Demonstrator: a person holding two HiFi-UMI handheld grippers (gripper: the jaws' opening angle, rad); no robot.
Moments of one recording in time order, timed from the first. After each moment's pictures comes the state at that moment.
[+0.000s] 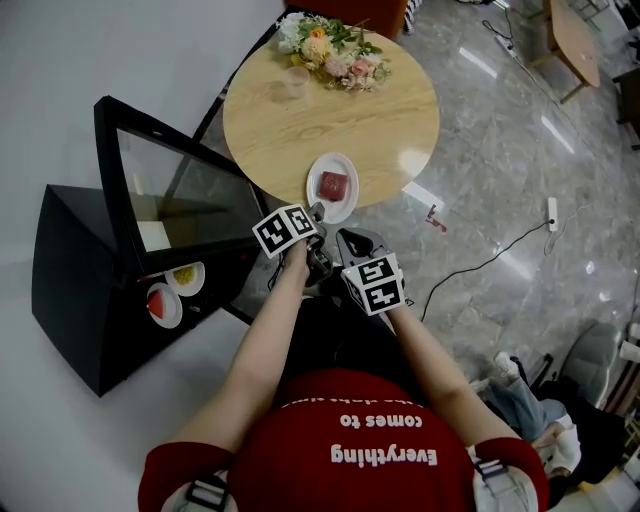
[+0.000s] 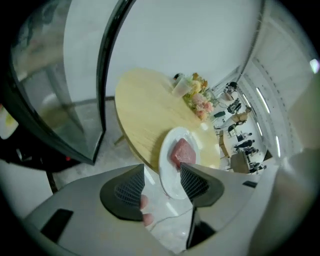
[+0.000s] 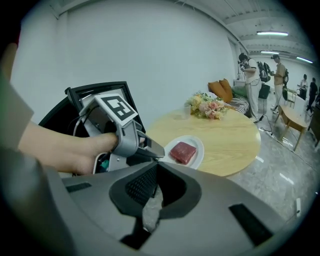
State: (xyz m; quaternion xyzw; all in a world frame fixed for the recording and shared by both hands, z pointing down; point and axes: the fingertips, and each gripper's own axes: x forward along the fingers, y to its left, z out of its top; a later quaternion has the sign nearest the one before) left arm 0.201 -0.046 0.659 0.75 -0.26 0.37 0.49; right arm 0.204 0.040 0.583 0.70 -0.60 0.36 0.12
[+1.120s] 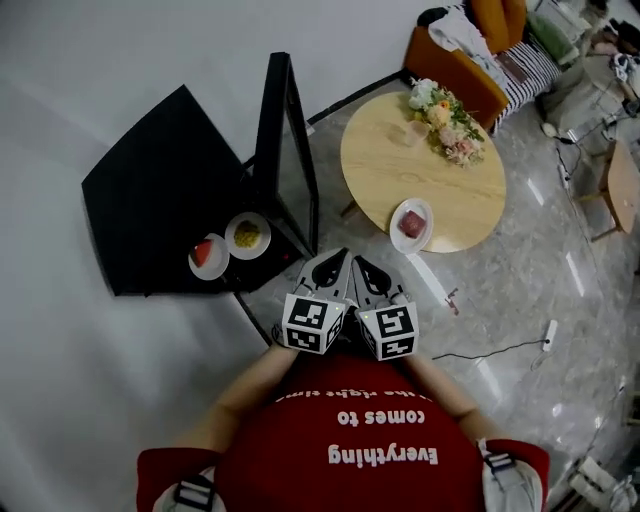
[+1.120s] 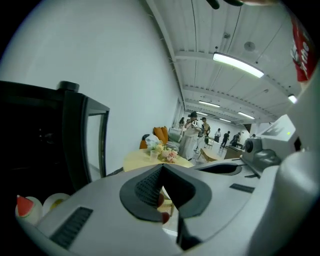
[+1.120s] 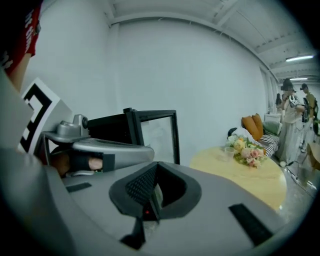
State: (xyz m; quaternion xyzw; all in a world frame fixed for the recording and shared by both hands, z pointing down) left arm 0.049 -0.037 0.430 0.95 -0.24 0.14 0.16; right arm 0.058 -0.017 0.442 0.65 -0.73 0.18 0.12
